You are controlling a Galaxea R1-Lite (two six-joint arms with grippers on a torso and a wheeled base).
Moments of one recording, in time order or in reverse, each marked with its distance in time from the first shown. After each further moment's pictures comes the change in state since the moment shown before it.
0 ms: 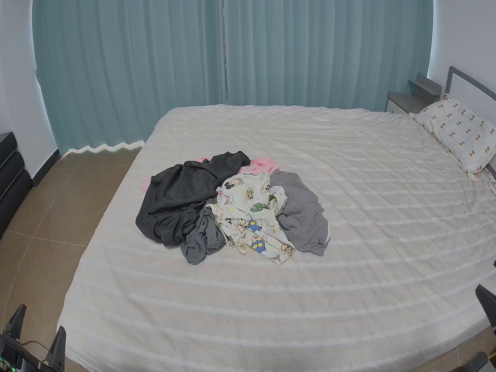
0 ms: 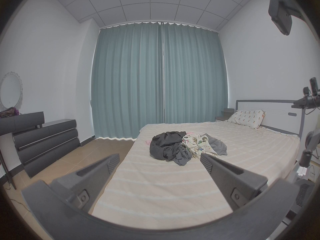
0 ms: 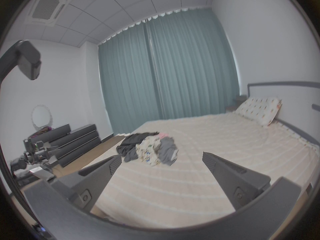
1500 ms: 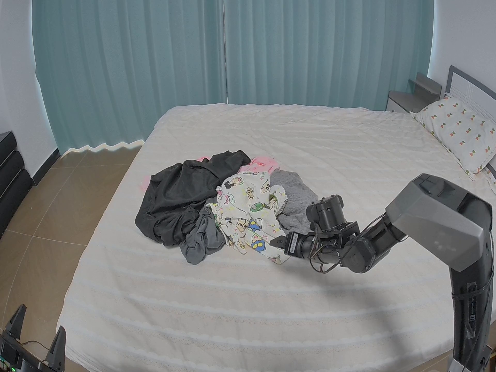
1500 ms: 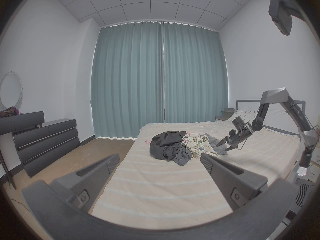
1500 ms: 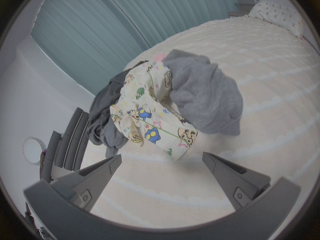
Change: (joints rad) left arm 0.000 0.000 0.000 0.000 0.000 -0.001; right arm 0.506 1.967 -0.851 -0.570 -0.327 0.531
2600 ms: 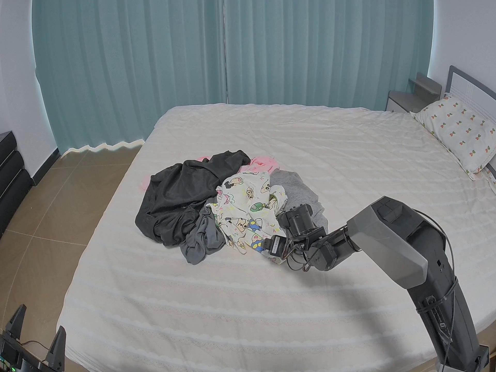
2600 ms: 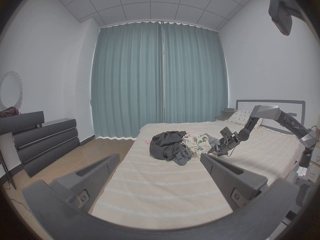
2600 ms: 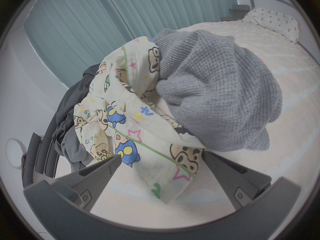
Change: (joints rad) left arm 0.000 0.000 0.000 0.000 0.000 0.000; right arm 0.021 0.273 -0.436 0.197 -0.159 -0.005
